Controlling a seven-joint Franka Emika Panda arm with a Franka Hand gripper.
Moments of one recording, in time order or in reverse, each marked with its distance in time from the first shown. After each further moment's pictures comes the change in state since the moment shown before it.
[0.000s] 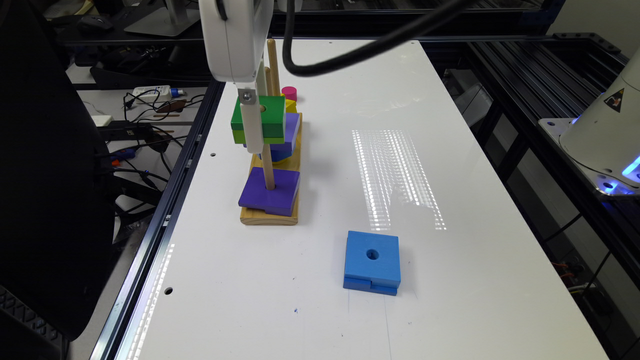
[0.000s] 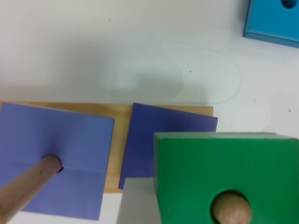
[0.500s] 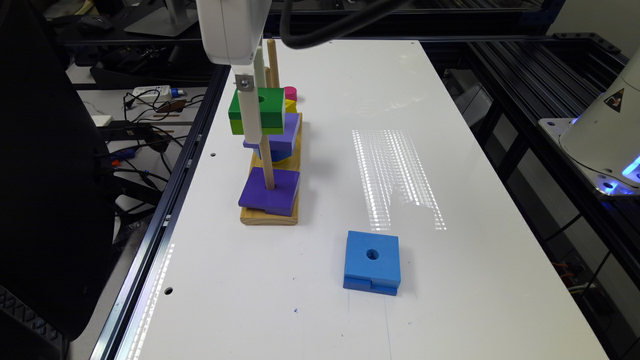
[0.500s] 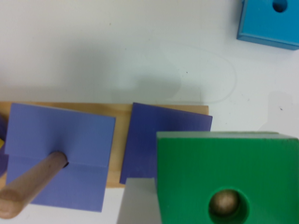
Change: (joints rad) arm -0.001 -0.027 0.000 0.011 0.010 -0.035 -0.001
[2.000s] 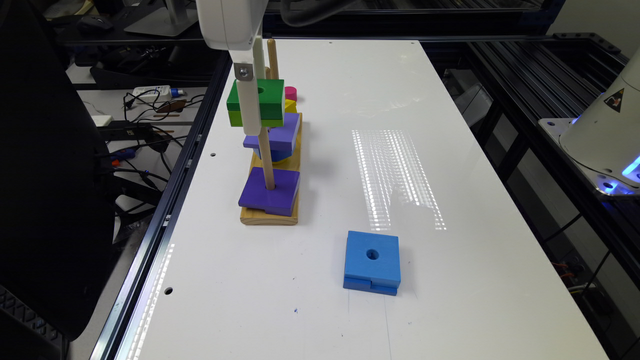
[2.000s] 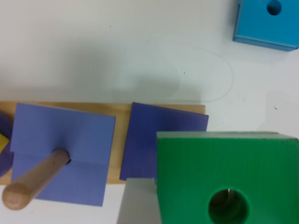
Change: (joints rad) arm 0.001 -0.021 0.001 0.002 0.004 -0.016 0.000
